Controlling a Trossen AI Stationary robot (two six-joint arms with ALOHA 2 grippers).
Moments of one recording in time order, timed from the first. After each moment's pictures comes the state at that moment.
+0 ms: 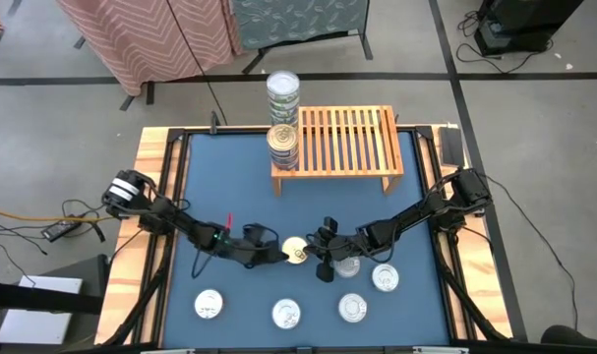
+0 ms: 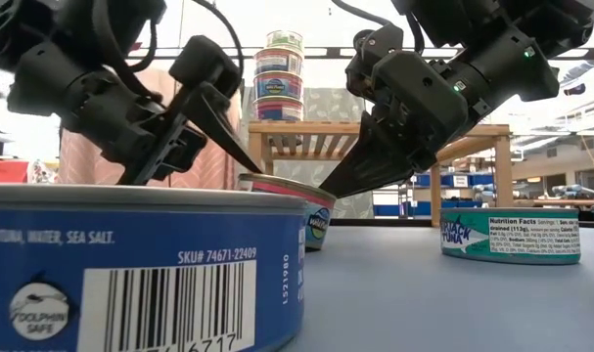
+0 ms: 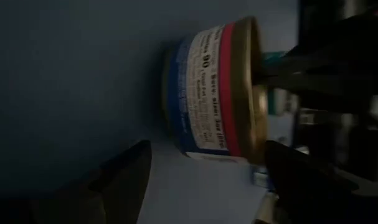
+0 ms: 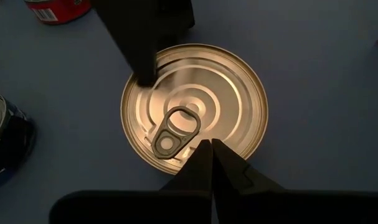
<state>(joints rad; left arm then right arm) -0.39 1.74 0.56 0.56 -0.28 -1.68 0.31 1.85 0.81 0.35 0.32 0.40</state>
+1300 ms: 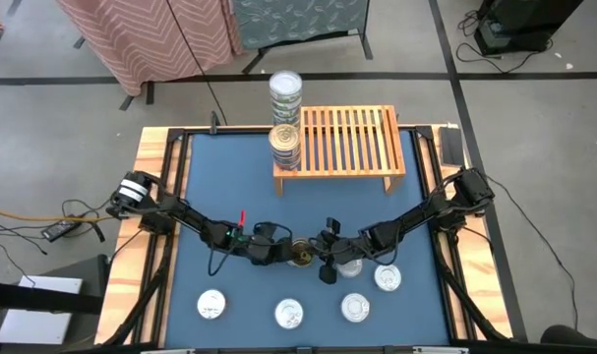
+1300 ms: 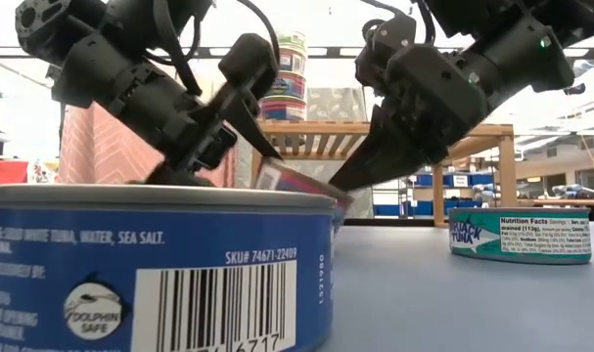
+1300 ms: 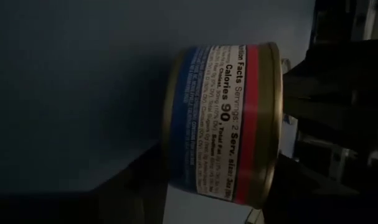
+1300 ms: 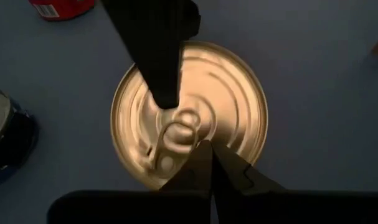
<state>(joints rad) -0.32 1.76 0.71 0.48 -0.22 -1.71 0.34 1.80 0.80 0.33 0.36 0.39</state>
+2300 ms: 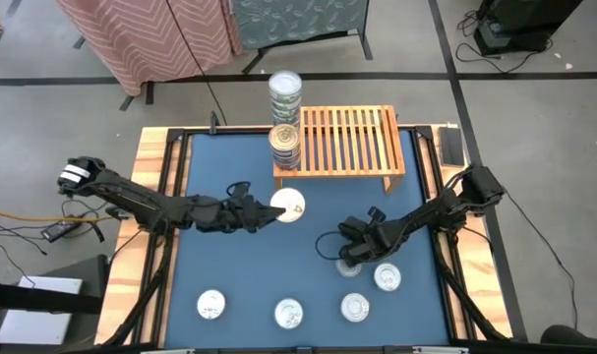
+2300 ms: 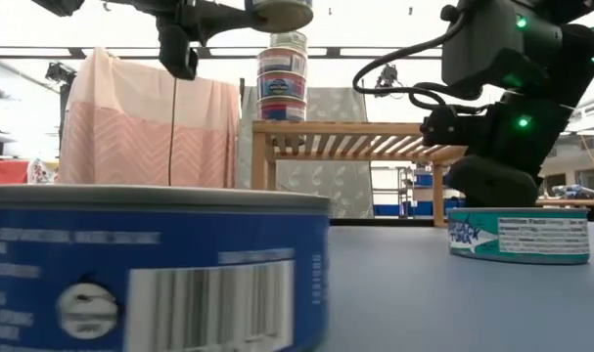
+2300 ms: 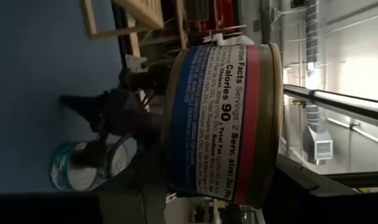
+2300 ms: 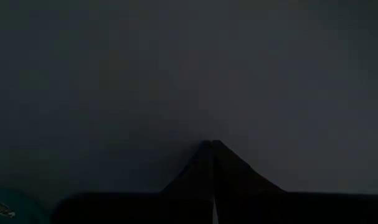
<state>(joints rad) -0.26 1.21 0.64 0.54 -0.42 -1.47 0.36 1.76 0.82 -0.57 0.51 0.97</state>
